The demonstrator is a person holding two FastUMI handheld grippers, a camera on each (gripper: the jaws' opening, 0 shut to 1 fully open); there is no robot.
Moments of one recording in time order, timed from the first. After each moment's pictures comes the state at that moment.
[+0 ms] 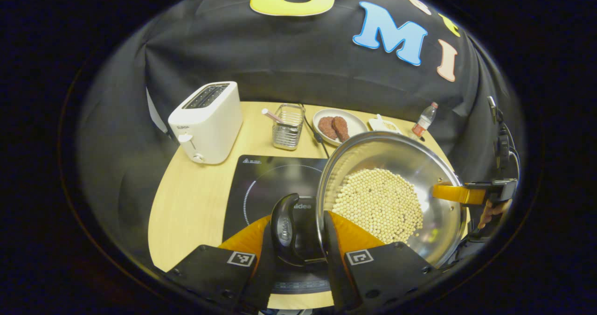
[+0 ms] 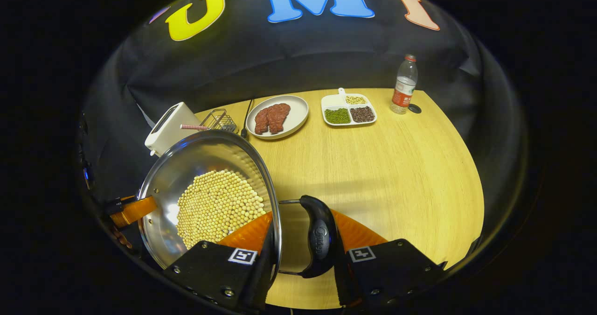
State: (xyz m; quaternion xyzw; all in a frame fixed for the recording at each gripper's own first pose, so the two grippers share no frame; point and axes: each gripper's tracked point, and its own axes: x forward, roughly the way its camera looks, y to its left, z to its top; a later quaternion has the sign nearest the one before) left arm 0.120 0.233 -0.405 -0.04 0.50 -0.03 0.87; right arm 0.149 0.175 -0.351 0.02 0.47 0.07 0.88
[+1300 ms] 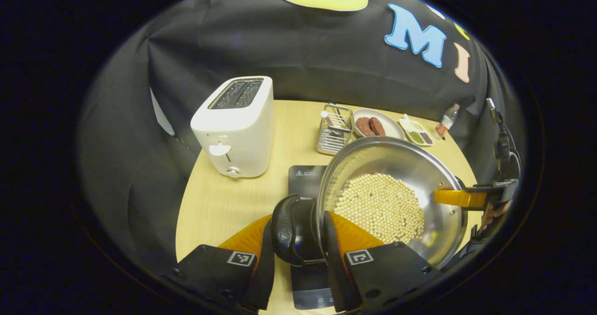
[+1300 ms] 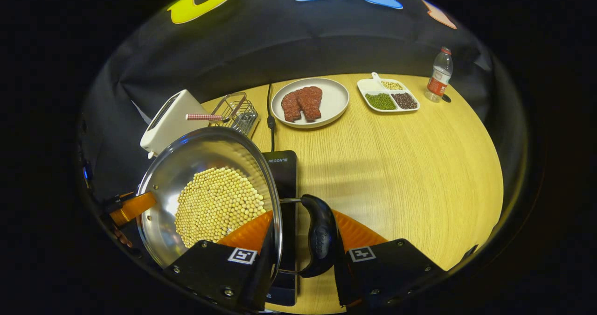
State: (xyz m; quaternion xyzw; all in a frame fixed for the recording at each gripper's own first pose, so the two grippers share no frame) left arm 0.163 0.348 -0.443 -0.02 0.51 -0.02 0.86; right arm 0.174 0.280 -0.399 0.04 0.50 0.06 0.86
